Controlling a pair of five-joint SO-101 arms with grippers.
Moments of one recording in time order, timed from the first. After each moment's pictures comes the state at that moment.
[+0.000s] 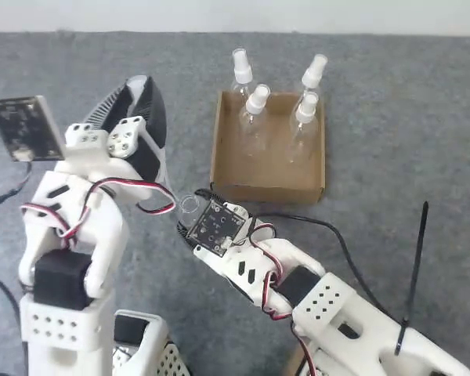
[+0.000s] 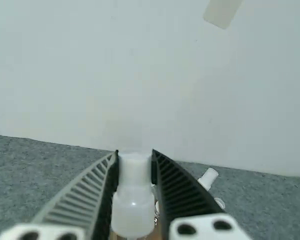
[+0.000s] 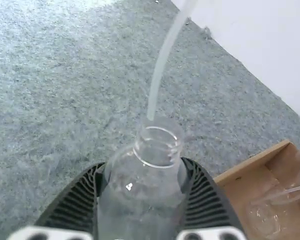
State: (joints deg) left arm 4.0 -57.0 28.7 50.9 22.1; right arm -50.9 -46.8 71.9 6.6 15.3
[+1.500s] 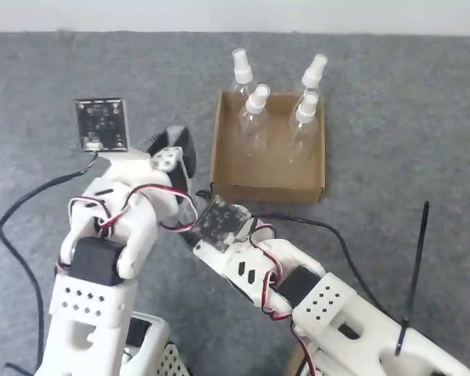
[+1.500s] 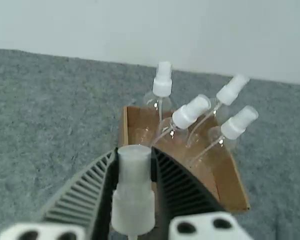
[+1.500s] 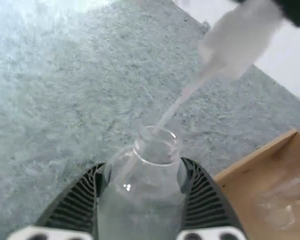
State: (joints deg) left arm 7.4 -57.0 45.2 53.2 19.8; right arm -51.0 -46.8 71.9 7.4 7.3
